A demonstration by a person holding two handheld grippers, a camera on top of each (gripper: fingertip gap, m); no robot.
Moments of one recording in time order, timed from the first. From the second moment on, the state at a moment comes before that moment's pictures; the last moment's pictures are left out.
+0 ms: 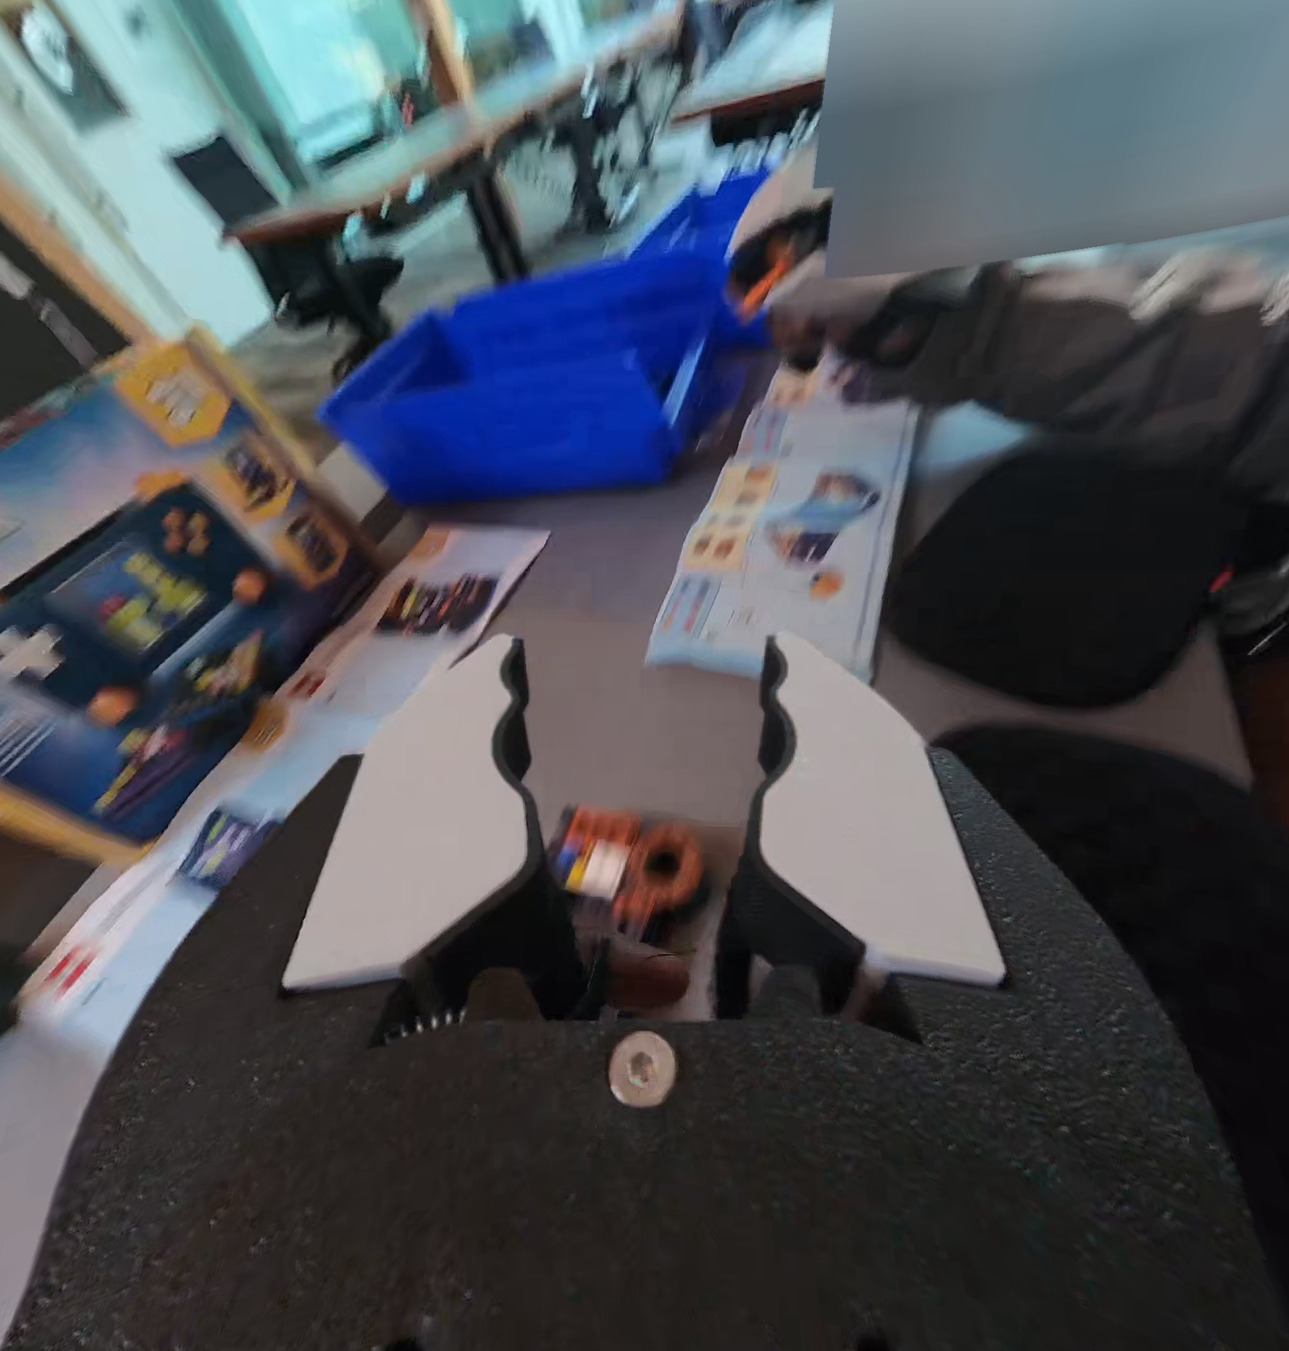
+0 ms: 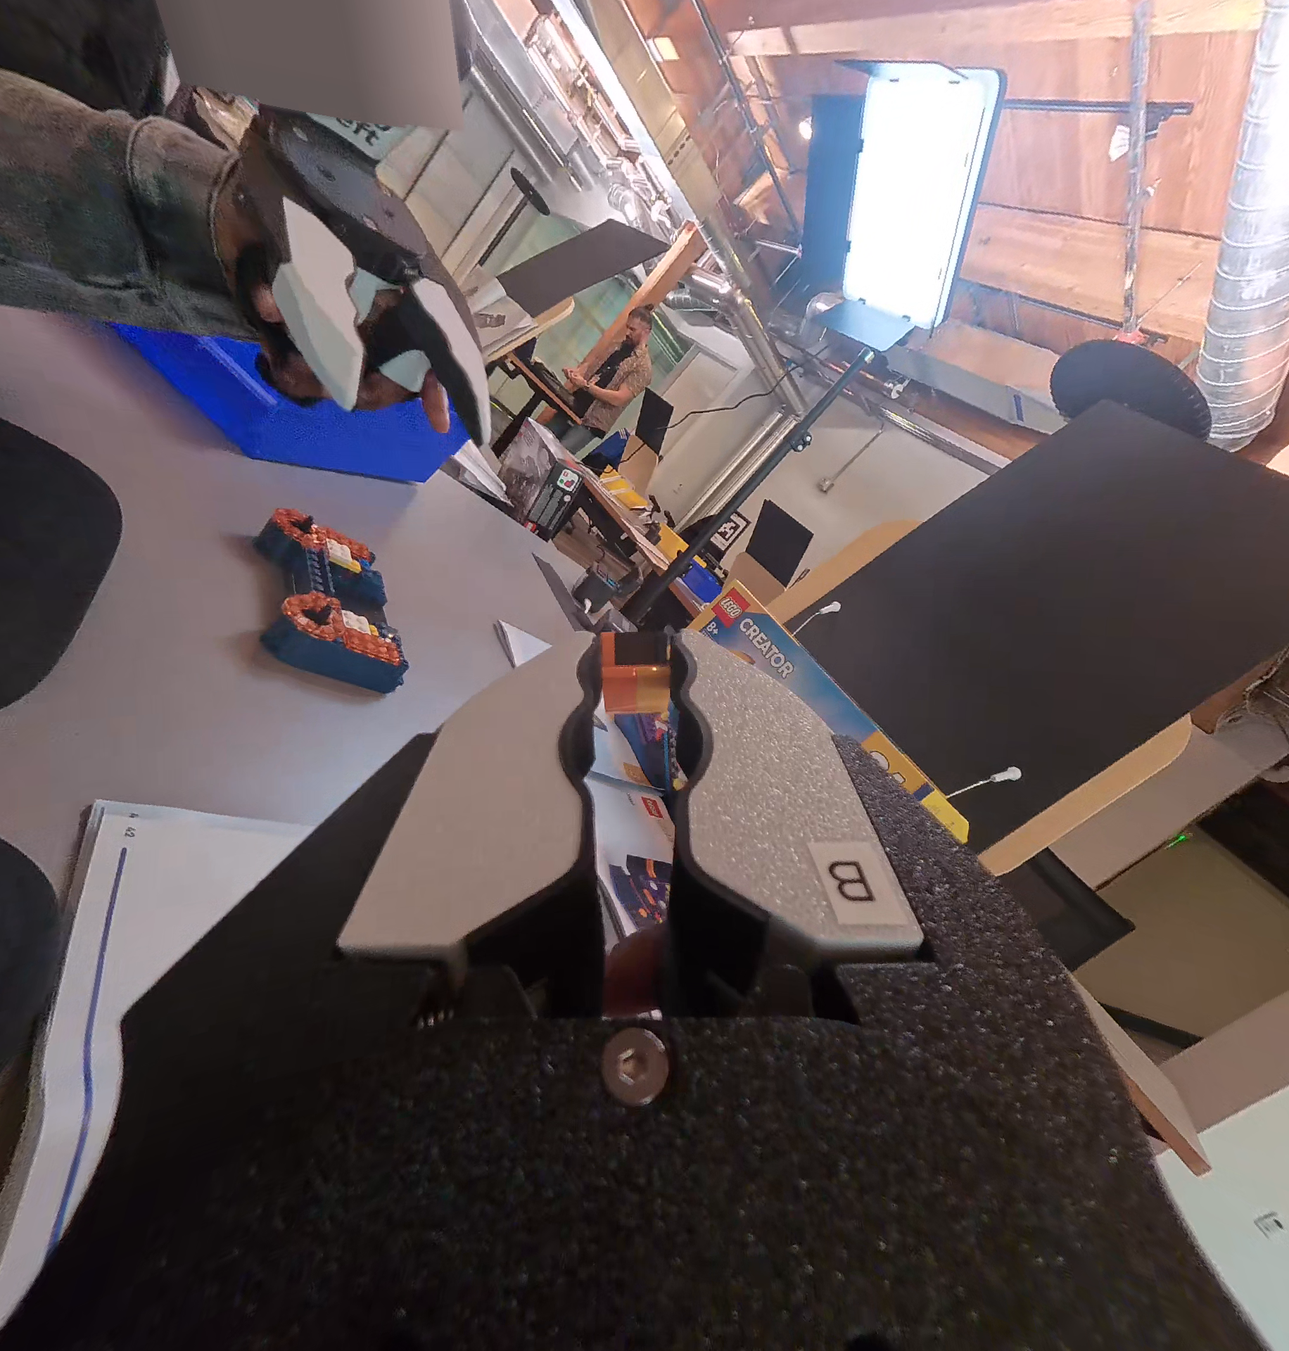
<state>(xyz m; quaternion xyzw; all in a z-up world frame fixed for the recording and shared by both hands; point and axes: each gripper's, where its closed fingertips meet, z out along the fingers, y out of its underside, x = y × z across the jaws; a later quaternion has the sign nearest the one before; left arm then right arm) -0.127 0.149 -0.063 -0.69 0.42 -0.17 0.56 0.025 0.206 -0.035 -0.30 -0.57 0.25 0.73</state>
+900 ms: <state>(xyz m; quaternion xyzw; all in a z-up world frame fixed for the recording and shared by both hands) -0.254 0.139 -0.205 -0.86 0.44 -0.02 0.26 0.008 0.184 -0.046 -0.28 -0.59 0.28 0.70</state>
